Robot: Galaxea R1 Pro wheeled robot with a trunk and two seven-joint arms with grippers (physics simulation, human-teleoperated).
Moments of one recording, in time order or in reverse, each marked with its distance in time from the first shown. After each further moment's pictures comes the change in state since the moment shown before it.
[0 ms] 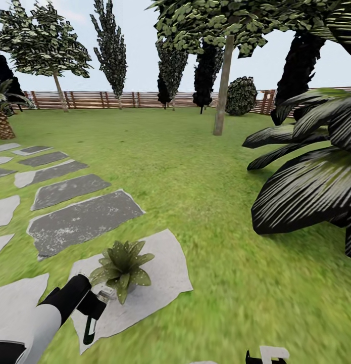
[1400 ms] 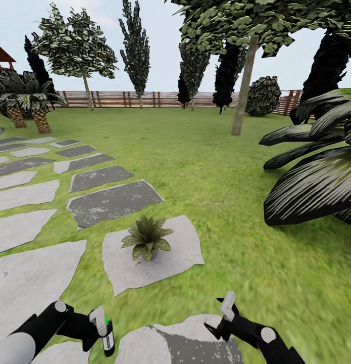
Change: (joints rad) left arm 0.127 0.096 -0.002 0.018 -0.101 -0.784 -0.486; right arm -0.006 0.013 0.226 -0.515 0.185 0.017 0.953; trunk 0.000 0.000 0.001
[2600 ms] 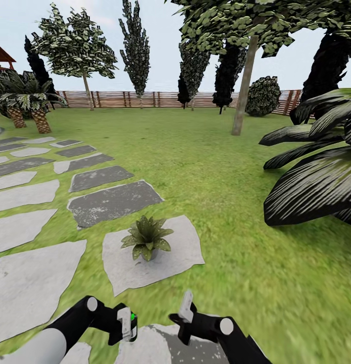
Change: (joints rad) left arm 0.002 -0.154 -0.043 -0.080 -0.255 -0.126 0.108; right arm -0.018 0.180 0.207 -0.046 0.011 0.038 0.091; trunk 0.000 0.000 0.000
